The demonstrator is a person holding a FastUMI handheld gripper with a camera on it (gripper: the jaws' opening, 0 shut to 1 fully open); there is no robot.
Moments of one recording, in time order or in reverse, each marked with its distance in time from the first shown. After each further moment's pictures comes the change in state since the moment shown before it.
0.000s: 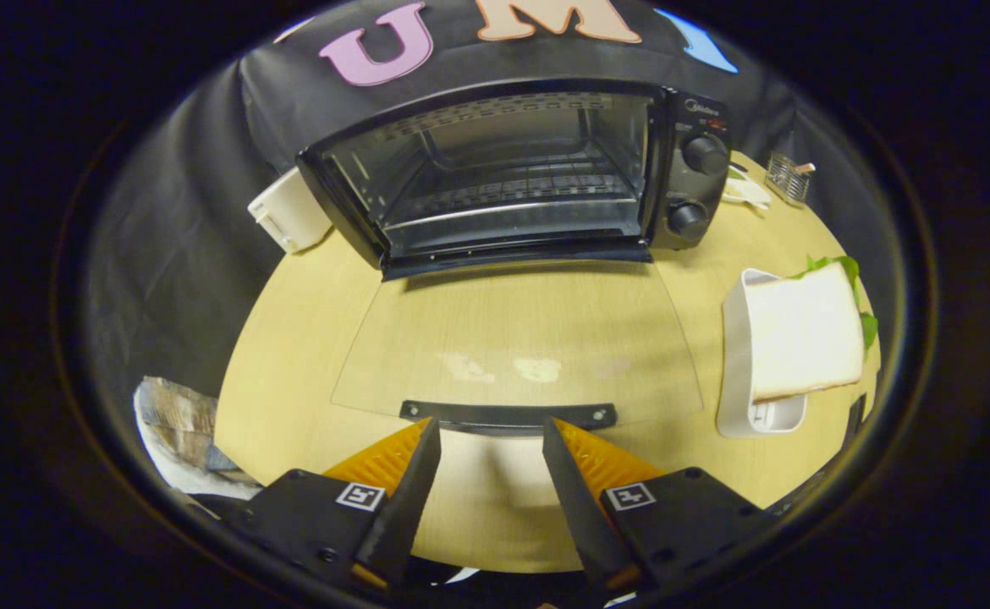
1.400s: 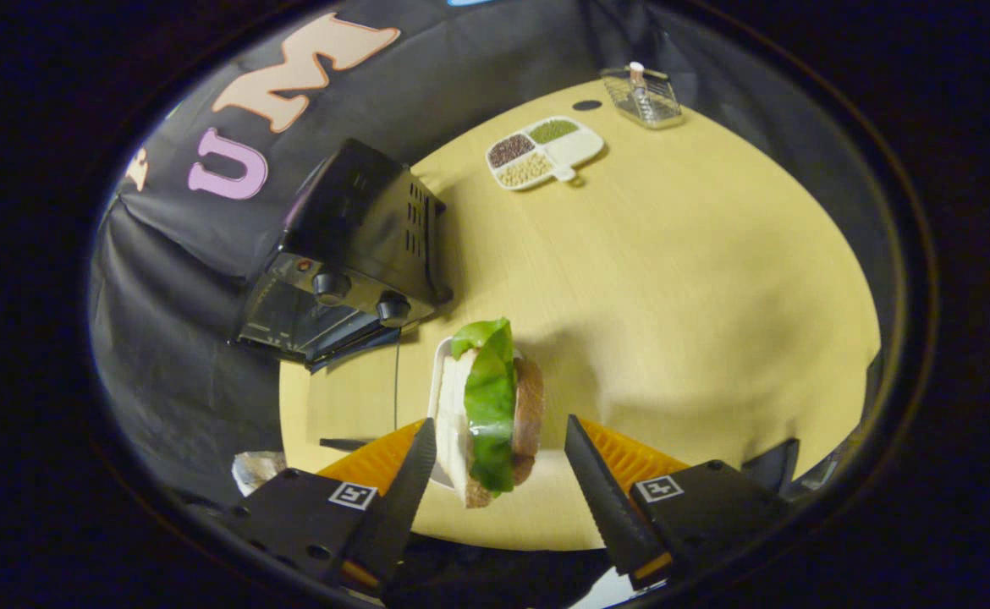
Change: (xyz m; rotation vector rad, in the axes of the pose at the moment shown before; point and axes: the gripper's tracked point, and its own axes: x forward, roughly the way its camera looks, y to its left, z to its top) arm -0.036 -0.259 0.062 0.356 0.168 0.158
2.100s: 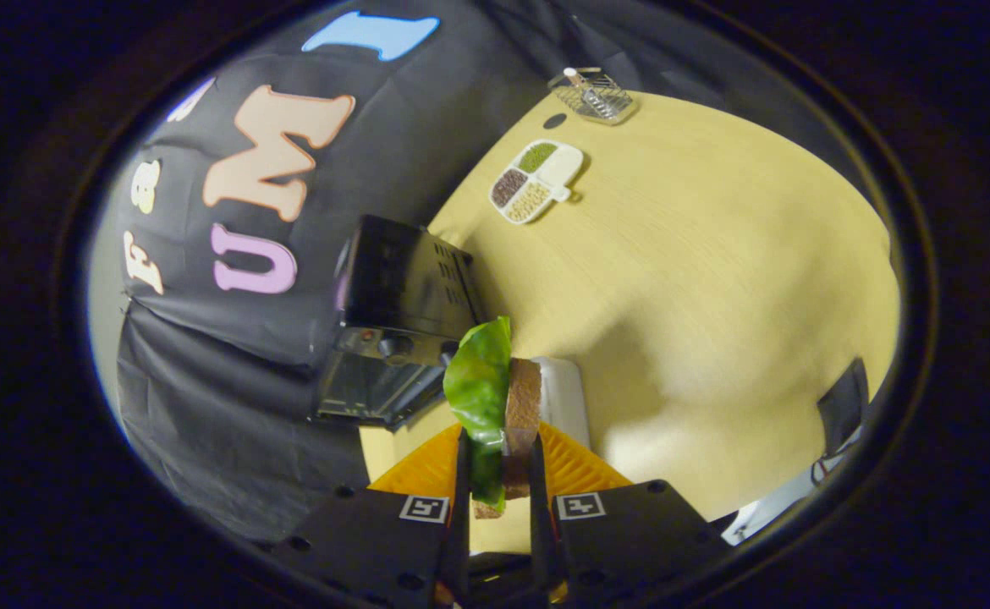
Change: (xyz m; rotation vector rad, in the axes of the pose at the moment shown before) arm -0.040 0.051 0.020 0.319 -0.202 0.209
